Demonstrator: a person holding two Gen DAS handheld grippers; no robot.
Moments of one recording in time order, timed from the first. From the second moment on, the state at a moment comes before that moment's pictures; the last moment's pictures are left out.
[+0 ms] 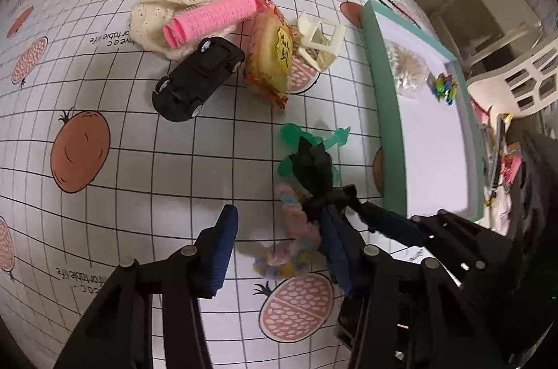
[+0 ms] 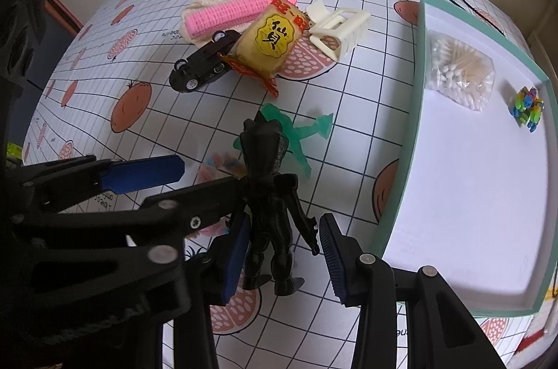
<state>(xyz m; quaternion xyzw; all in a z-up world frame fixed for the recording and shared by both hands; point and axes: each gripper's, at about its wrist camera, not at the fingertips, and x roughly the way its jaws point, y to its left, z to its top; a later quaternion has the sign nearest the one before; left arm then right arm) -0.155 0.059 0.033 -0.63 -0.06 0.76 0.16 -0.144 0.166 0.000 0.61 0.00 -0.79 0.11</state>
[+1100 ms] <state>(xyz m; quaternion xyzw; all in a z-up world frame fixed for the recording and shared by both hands) -0.171 0.020 0.052 -0.56 -0.05 0.82 0.07 -0.142 0.197 0.034 0.56 -0.04 -0.82 0.09</state>
